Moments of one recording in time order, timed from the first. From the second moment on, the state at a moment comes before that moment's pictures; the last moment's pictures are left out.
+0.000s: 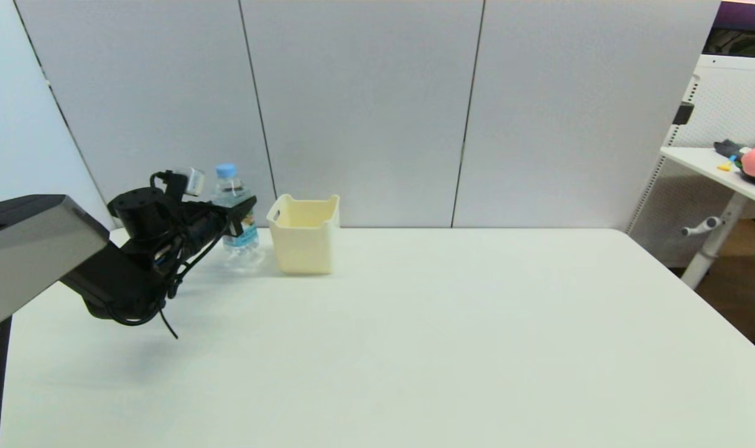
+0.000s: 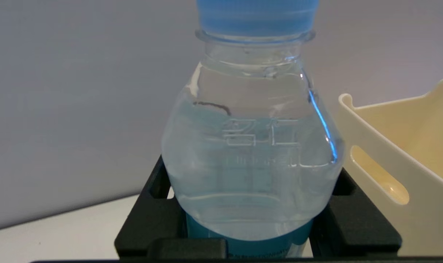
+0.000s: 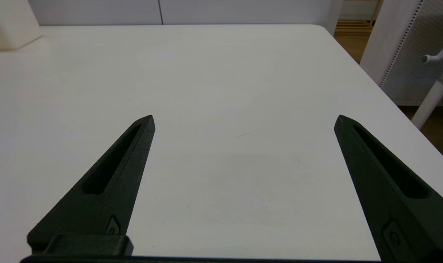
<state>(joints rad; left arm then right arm) -0.01 2.26 -1.05 -1.30 -0.36 -0.03 0.00 0.00 0.00 0.00 0.00 0.00</state>
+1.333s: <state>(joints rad) -0.01 2.33 -1.08 -1.33 -0.36 -0.02 0.00 0.00 0.00 0.00 0.00 0.00</state>
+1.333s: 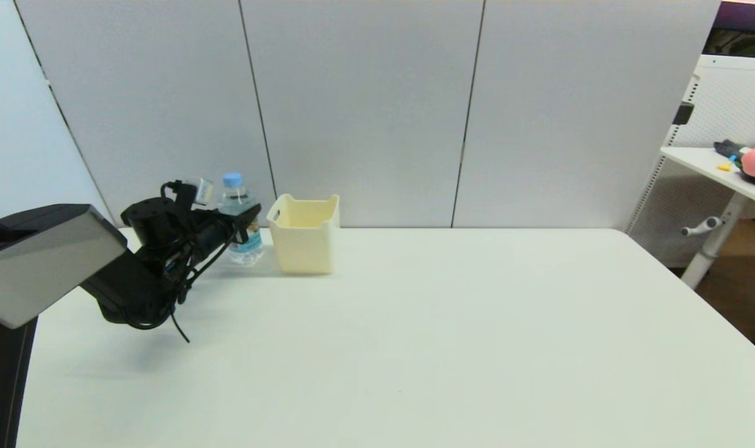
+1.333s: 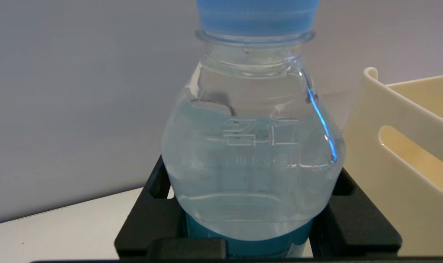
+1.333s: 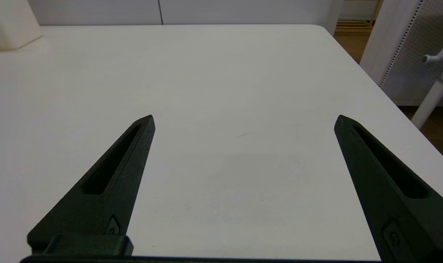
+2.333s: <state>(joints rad) -0.01 2.32 -1.05 -1.32 -0.36 -0.02 0.00 0.00 0.00 0.00 0.00 0.00</state>
